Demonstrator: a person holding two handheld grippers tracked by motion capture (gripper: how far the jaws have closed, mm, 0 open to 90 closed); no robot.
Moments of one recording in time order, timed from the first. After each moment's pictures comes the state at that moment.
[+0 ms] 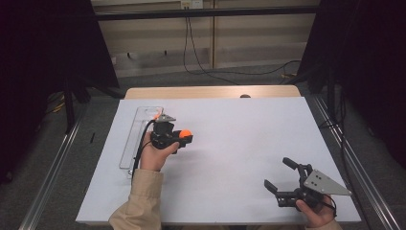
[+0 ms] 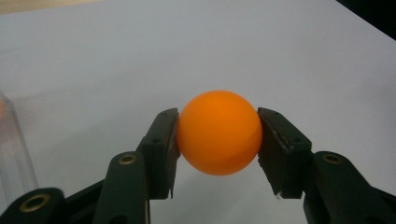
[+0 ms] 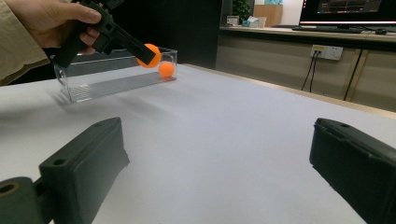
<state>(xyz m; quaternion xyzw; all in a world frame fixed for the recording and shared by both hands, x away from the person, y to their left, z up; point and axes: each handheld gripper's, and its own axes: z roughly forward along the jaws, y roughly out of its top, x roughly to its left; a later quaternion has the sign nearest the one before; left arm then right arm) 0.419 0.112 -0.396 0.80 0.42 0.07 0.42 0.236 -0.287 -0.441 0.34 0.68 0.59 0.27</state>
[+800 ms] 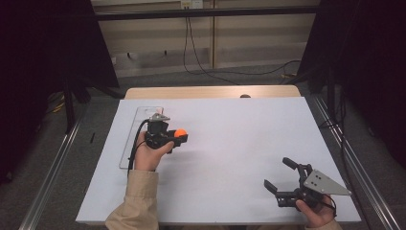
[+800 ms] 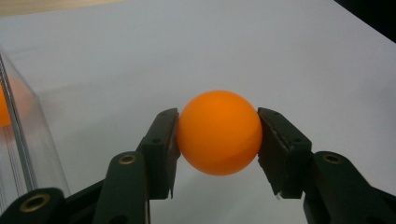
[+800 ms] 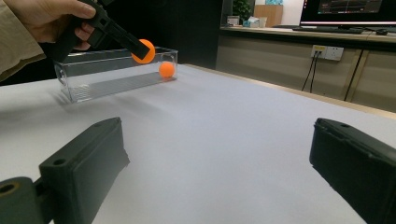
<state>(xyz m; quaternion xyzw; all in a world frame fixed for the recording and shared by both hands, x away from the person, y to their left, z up) 0.418 0.126 -0.390 0.80 0.43 0.07 0.42 0.236 -0.287 -0.441 0.34 0.68 0.59 0.27</state>
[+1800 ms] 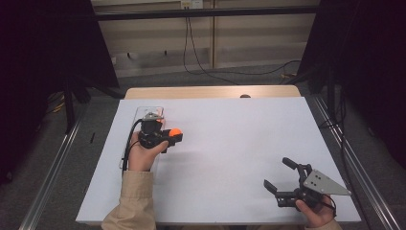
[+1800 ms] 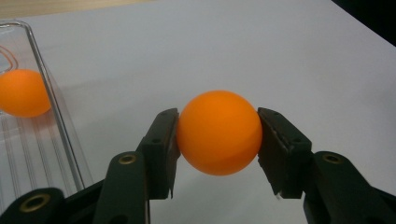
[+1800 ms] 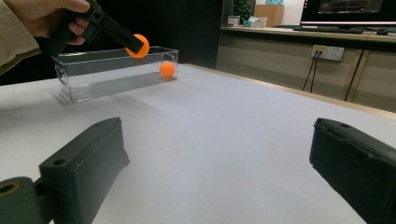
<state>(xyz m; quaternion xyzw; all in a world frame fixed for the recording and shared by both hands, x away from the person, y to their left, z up) 0.416 0.141 -0.382 0.79 0.44 0.07 0.42 0.236 -0.286 -0.441 0.34 0.68 0.59 0.27</state>
